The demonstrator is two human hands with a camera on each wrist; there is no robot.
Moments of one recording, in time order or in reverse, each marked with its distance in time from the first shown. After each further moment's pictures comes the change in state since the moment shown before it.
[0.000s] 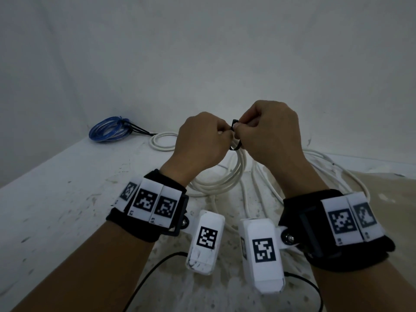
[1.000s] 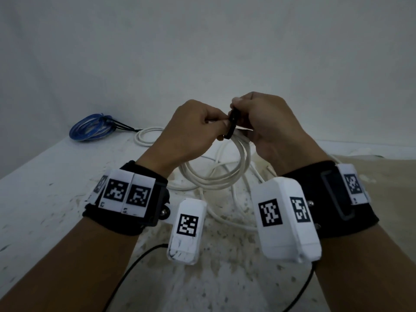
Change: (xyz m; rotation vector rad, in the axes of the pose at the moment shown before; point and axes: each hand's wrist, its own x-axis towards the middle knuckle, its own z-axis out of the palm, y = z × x) left_hand -0.003 0.008 -0.007 -0.330 -0.177 0.087; right_hand 0.002 -0.003 -0.024 0.706 -0.166 0.499
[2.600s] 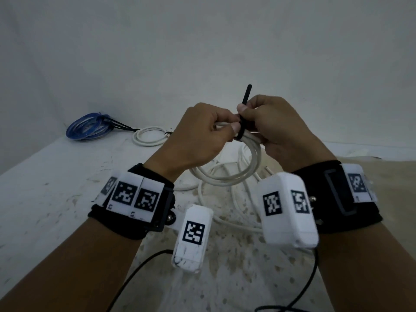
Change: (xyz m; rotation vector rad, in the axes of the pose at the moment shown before) left_hand -0.003 0.002 0.013 -0.011 0.011 0.146; right_hand 0.015 0.013 -0.017 -0.121 -0.018 -0.074
